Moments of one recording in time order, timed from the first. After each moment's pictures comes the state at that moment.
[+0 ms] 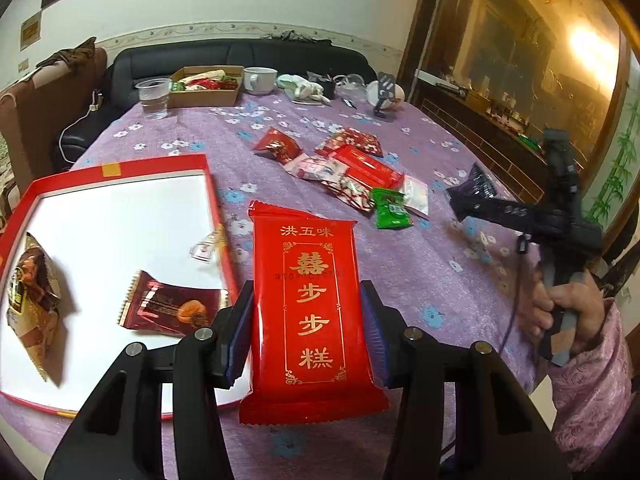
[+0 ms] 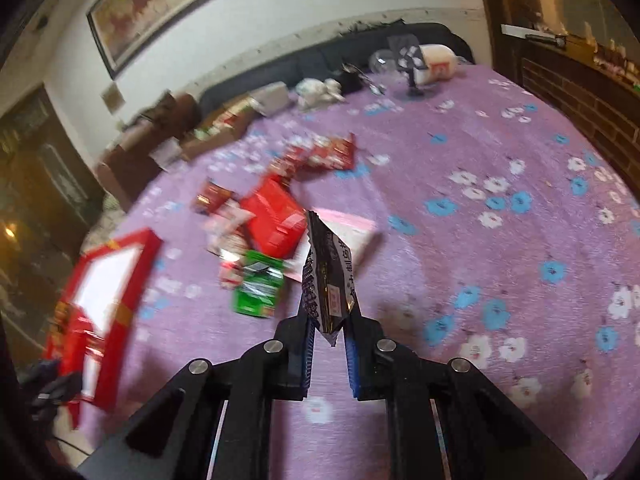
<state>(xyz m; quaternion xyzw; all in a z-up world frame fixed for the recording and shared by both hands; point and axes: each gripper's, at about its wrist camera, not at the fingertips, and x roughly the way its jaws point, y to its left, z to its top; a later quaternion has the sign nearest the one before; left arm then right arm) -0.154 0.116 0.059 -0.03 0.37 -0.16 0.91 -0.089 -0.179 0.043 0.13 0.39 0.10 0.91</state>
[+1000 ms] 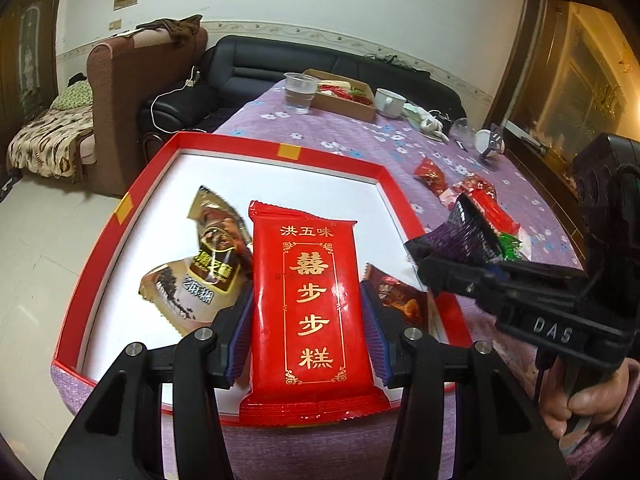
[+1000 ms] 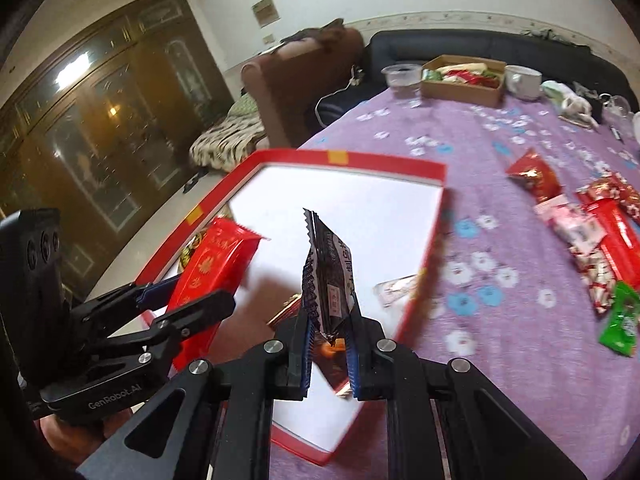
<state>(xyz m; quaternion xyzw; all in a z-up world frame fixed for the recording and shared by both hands) -0.156 0.254 0.040 -0.10 0.36 -0.02 0.93 -0.103 0.097 0.043 0.00 0.42 0.33 0.85</state>
